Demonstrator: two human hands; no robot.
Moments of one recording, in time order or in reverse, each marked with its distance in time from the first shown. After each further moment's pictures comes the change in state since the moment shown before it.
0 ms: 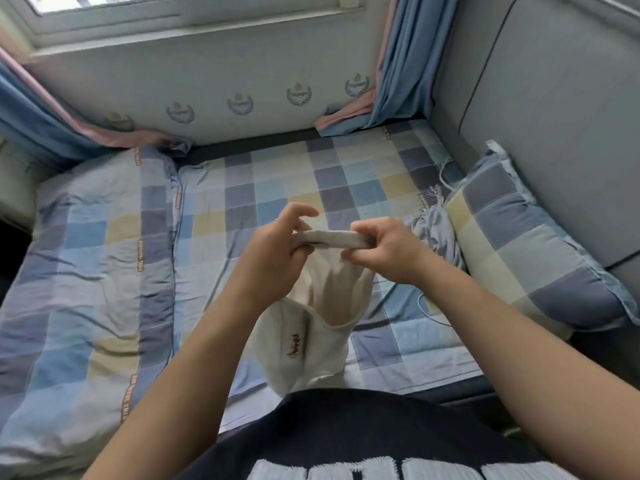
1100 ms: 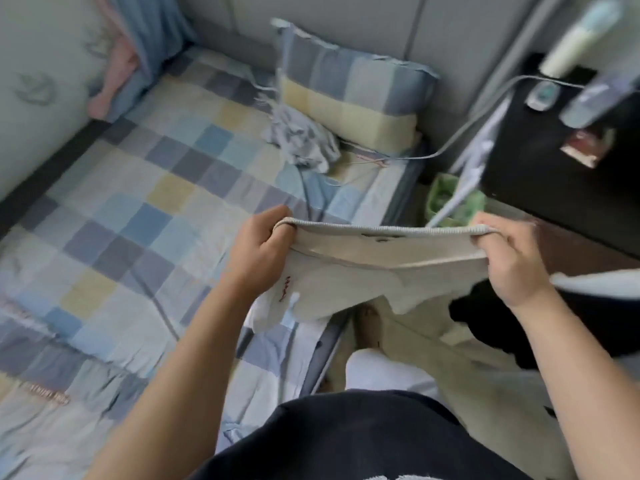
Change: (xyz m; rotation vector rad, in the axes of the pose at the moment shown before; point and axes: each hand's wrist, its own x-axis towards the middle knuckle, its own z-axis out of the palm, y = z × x) left_hand -0.063 -0.094 -0.066 -0.368 -0.749 0.287; right_hand -0.227 -0.134 0.249 0.102 1.185 0.591
